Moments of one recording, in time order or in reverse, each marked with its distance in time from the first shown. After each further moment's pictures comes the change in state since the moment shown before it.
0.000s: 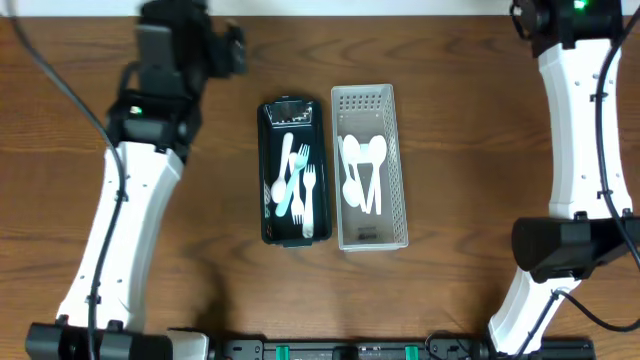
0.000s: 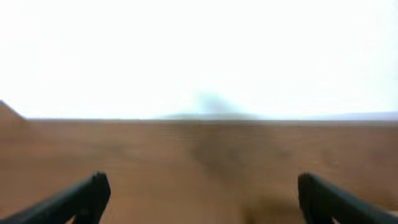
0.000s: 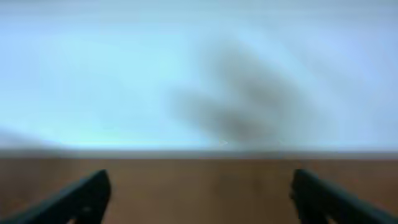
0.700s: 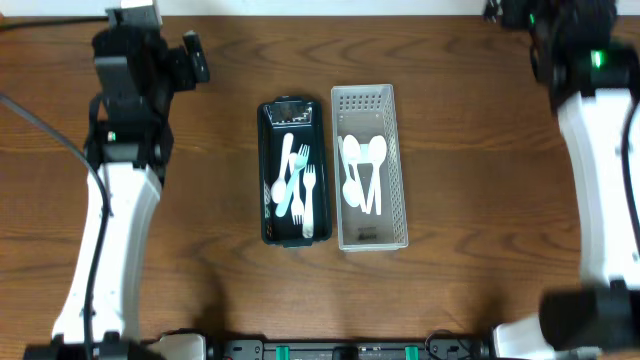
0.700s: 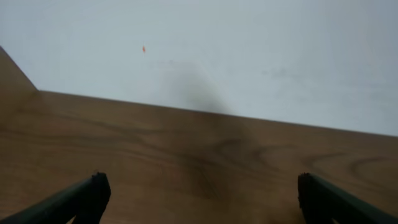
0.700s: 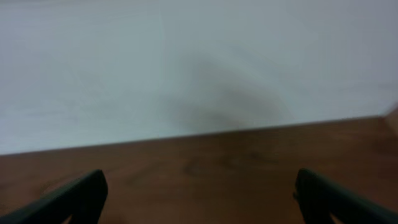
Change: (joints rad) left arm 0.124 -0.103 -0.249 0.169 0.087 -0.063; right arm -0.061 -0.364 -0.597 0.194 0.071 0.021
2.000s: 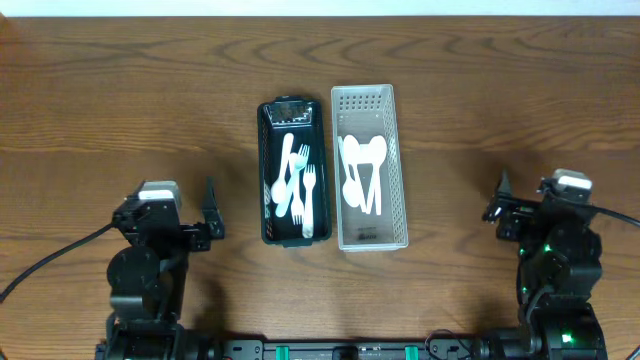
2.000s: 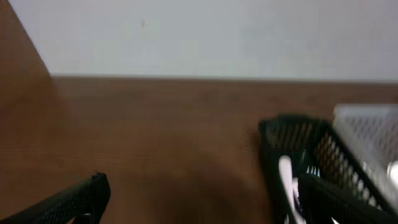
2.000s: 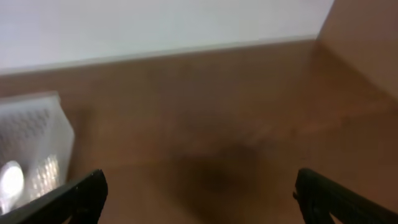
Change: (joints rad) left arm -0.062 -1.051 -0.778 -0.164 0.022 0.064; right arm -0.003 -1.163 -1.243 0.082 0.098 0.005
